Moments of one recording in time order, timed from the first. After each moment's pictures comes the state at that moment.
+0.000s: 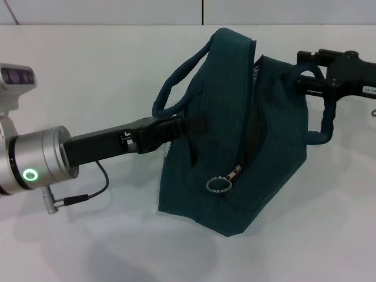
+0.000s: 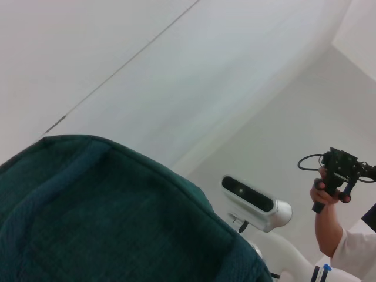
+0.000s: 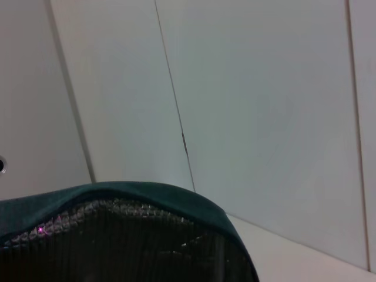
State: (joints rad) left arm -0.47 -2.09 0.97 0.46 1.50 1.76 -1.75; right arm 0.54 1.93 -1.18 -0.62 -1.40 -1.25 1.36
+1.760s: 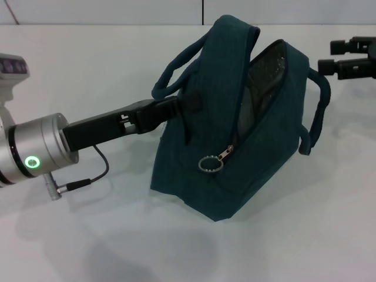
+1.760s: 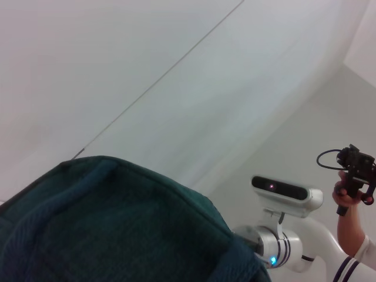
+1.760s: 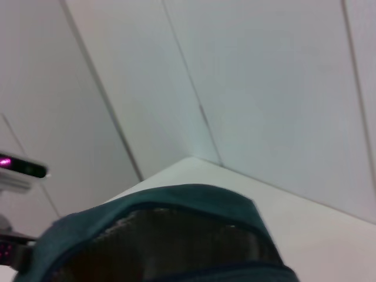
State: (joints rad) left arm -0.48 -2.09 0.97 0.46 1.45 1.71 -1.73; right arm 0.61 1.80 -1.02 -0.74 -1.66 -1.51 1.77
